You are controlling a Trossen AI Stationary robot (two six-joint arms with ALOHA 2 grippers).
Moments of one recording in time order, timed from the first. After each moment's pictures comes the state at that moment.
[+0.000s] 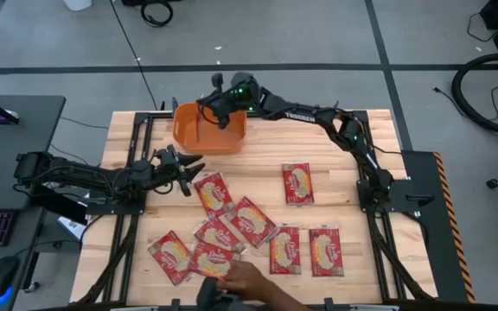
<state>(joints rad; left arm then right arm) -0.01 0.80 0.14 0.71 -0.45 -0.19 -0.47 2.29 2.01 0.15 -0.32 -1.05</state>
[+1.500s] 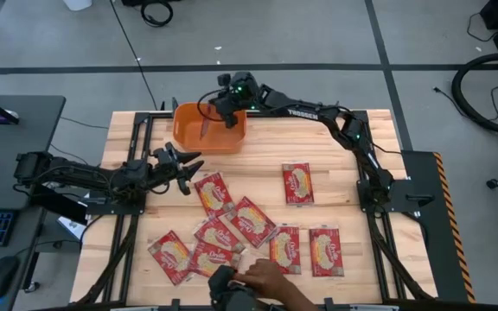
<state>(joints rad) -0.01 0.80 0.14 0.80 -0.45 -0.11 -0.50 2.25 2.01 -0.13 -0.15 -1.03</state>
